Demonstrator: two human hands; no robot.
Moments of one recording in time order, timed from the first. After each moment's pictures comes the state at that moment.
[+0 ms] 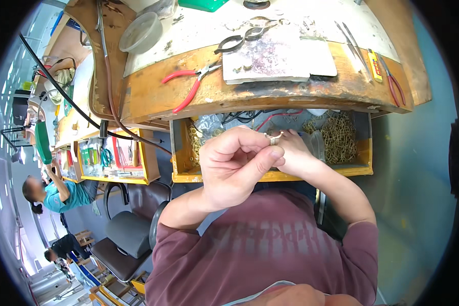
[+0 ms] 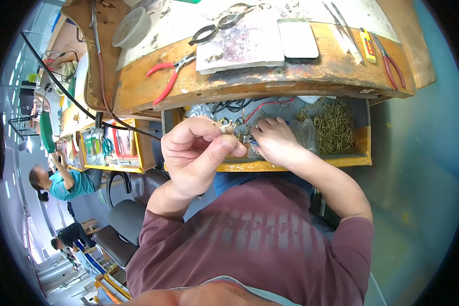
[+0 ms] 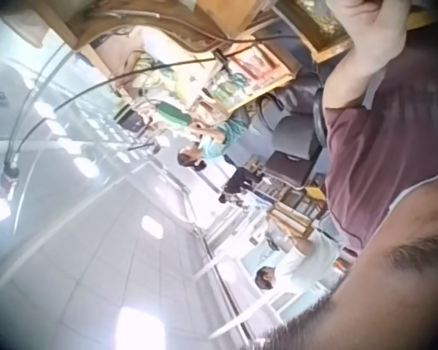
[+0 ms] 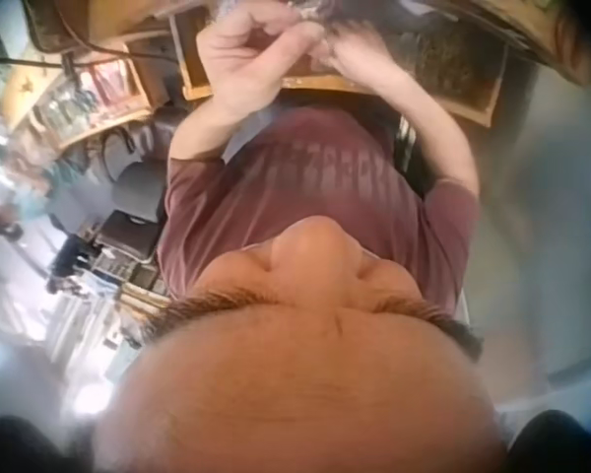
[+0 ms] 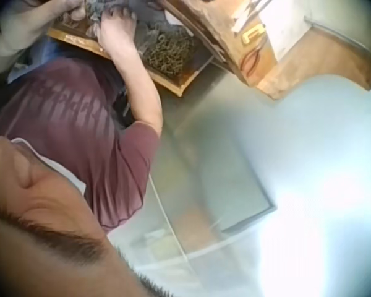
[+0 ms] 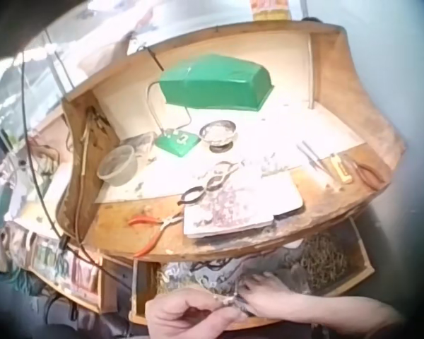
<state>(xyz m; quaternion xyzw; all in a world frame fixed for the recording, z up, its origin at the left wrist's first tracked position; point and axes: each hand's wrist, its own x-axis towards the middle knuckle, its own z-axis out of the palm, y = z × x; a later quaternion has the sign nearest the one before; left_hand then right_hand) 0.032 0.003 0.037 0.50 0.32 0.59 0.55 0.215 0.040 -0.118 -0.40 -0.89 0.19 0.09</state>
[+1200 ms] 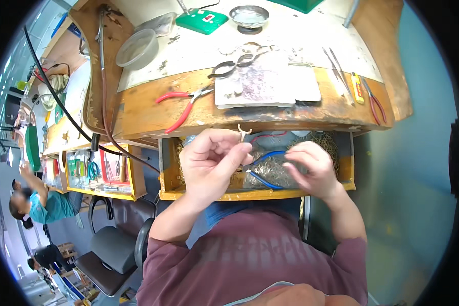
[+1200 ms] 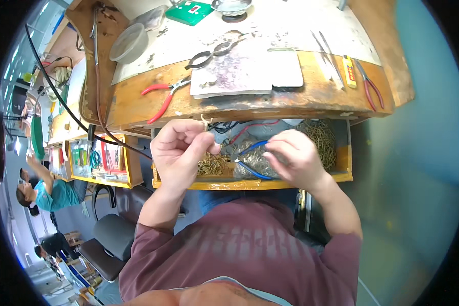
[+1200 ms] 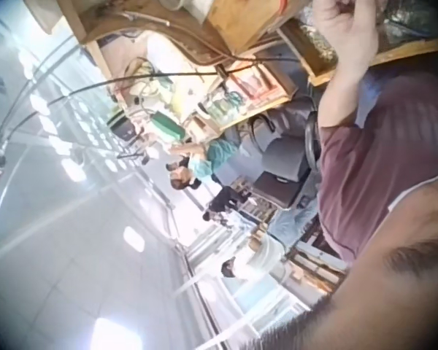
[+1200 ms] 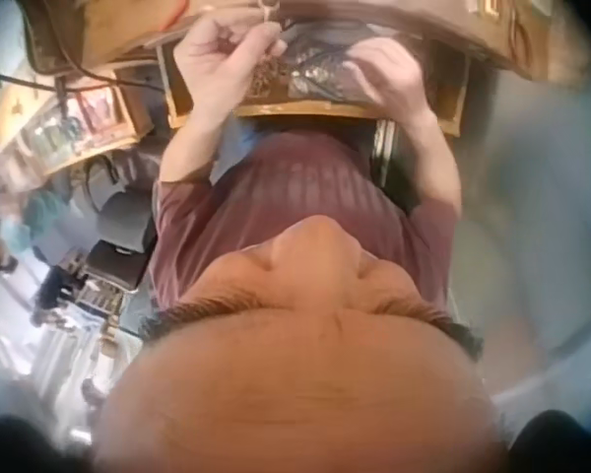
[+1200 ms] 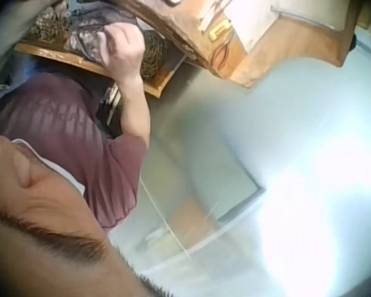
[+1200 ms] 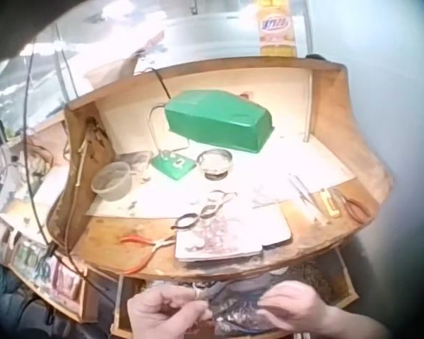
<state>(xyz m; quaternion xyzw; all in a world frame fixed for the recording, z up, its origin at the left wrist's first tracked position) 0.014 0.031 0.029 0.48 0.34 0.62 0.53 0.276 0.045 -0.019 -0.35 -0.84 0.16 0.39</state>
